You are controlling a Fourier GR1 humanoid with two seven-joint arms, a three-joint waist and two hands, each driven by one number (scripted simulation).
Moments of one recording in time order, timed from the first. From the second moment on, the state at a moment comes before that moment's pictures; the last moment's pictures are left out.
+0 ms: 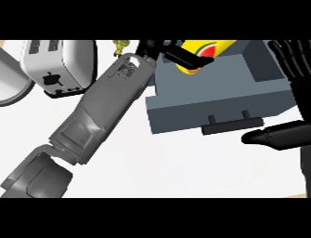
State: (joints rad) left arm -1.34 0.00 -0.27 -0.31 0.28 0.28 -0.21; right arm -0.37 -0.21 -0.13 -1.81 -0.13 0.21 0.10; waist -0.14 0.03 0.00
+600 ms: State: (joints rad) left arm -1.26 0.00 -0.32 -0.35 0.42 0.26 -0.31; right arm -0.41 -0.19 -0.05 -1.79 -0.23 0.33 0.09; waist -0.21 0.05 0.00
